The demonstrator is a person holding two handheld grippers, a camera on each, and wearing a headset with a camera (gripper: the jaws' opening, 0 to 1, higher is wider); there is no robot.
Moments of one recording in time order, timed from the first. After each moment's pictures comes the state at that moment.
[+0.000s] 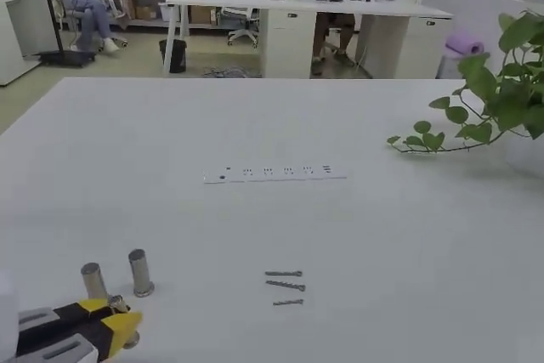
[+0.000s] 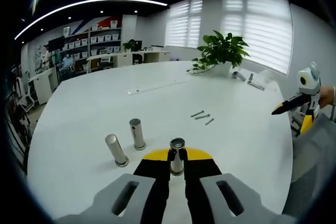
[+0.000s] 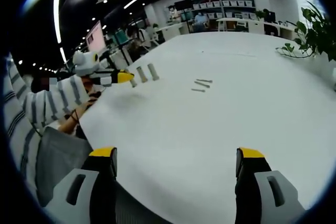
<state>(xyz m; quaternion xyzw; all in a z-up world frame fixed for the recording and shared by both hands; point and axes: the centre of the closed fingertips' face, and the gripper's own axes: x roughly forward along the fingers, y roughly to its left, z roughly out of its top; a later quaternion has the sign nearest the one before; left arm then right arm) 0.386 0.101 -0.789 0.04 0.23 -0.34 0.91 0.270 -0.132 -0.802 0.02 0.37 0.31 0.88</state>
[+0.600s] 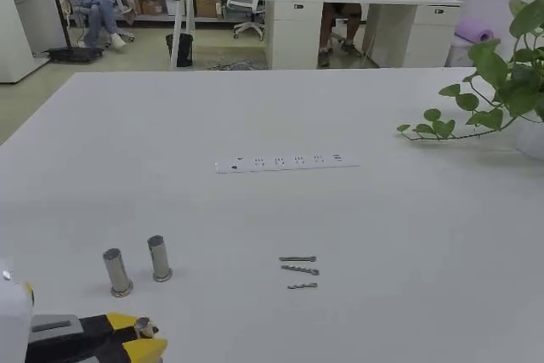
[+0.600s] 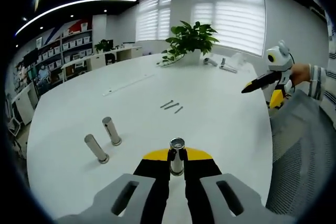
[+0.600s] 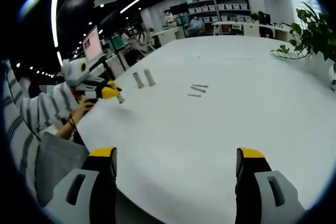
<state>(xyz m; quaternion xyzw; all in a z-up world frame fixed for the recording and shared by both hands) 0.337 0.078 -0.789 0.09 0.25 -0.44 0.86 0.277 -0.133 -0.797 0.03 0.36 0.29 0.89</state>
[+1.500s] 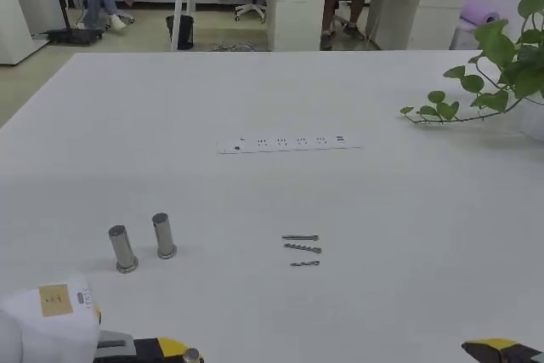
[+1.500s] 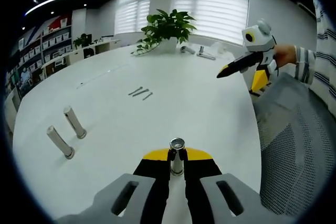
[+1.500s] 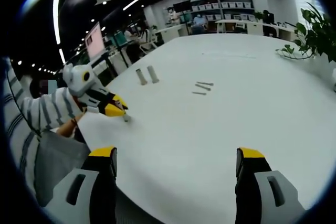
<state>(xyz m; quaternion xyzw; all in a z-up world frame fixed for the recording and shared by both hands) 0.306 0.050 -0.827 0.10 0.27 -0.51 0.81 0.277 -0.124 -0.802 0.02 0.36 0.31 0.88</state>
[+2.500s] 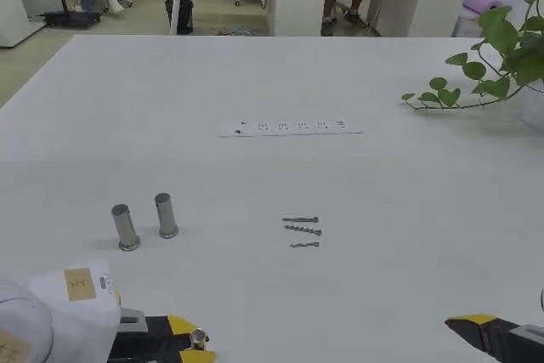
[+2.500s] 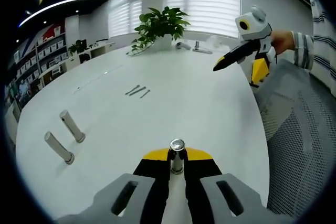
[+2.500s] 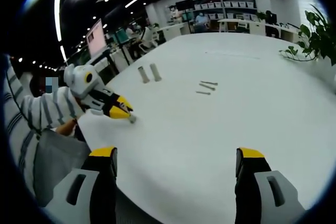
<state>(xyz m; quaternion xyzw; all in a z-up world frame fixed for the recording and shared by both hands) 0.308 0.049 -0.837 0.14 0.26 -0.51 0.80 0.277 -0.114 -0.804 0.01 0.37 0.31 0.88</state>
